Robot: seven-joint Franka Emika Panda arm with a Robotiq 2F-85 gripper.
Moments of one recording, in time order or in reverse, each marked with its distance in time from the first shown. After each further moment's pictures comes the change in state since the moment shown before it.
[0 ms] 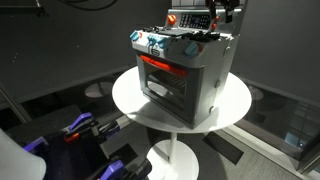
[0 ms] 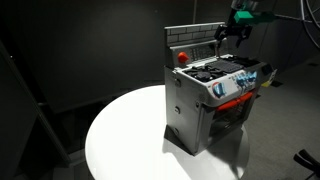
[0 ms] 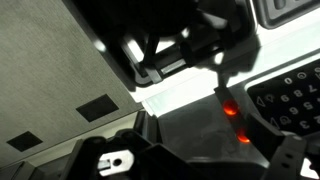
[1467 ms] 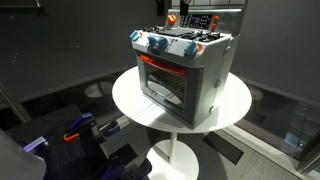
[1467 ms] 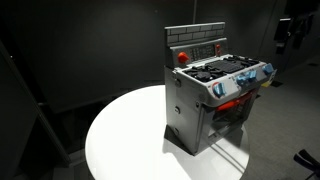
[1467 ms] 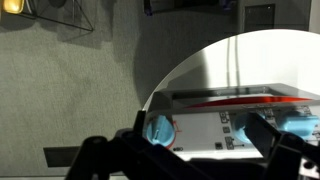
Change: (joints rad) arm -0.001 -0.499 0.010 -0.442 0.040 -0.403 -0.440
